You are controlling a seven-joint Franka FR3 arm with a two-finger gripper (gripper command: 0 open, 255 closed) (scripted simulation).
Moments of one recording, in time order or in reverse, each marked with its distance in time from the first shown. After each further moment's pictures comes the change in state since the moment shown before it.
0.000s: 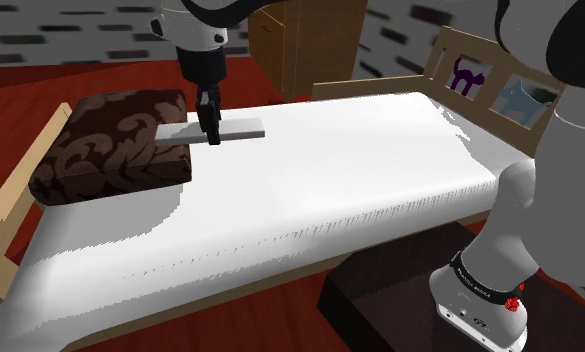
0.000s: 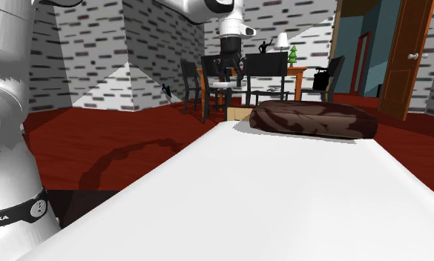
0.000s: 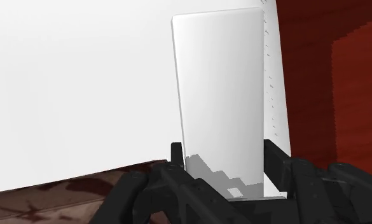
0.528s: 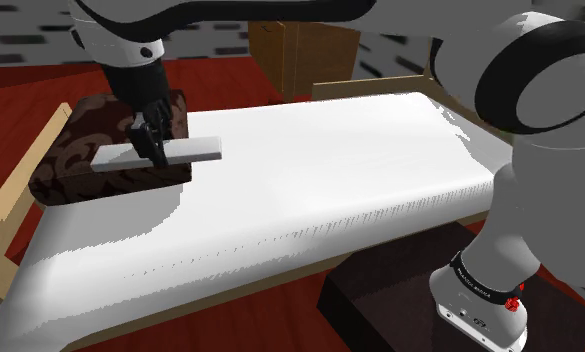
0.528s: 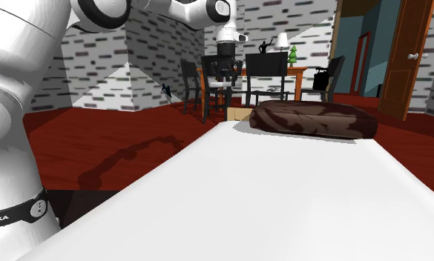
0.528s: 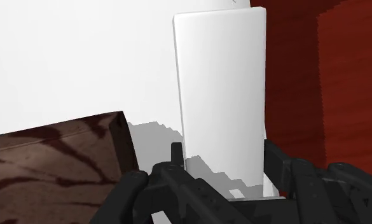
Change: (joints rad) arm 0.118 0.252 0.039 0.372 -0.035 -0.124 0.143
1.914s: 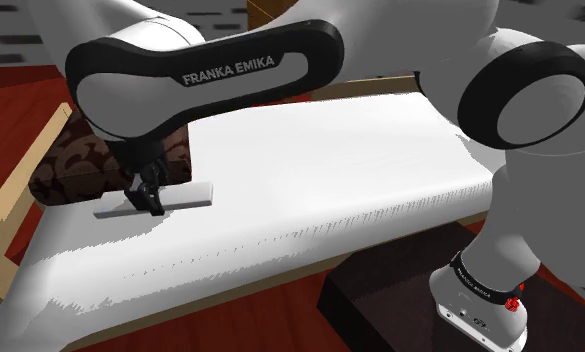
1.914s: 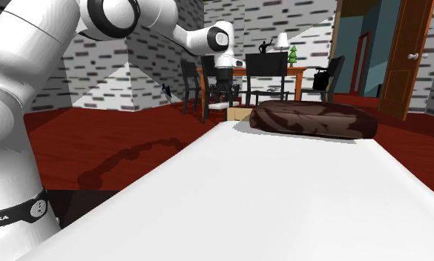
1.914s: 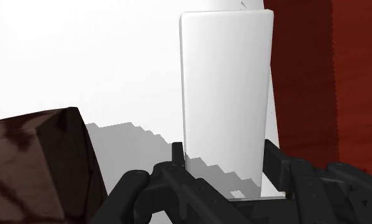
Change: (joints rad) arm 0.032 0.070 0.006 -0.132 -0.012 0.199 0.051
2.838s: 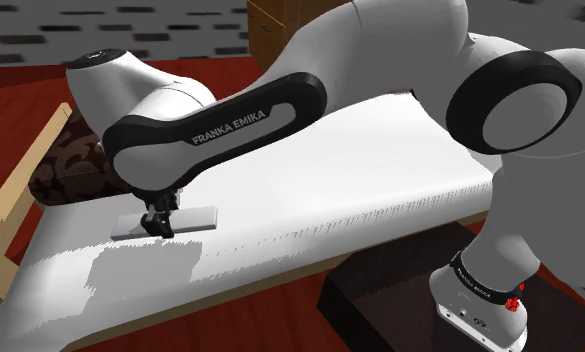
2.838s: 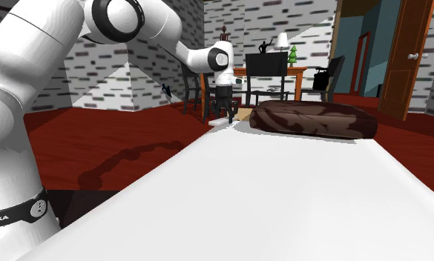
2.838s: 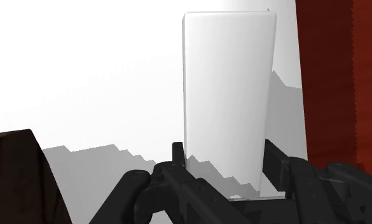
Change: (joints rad) arm -0.002 0.035 -0.003 -0.133 -0.006 0.168 0.009
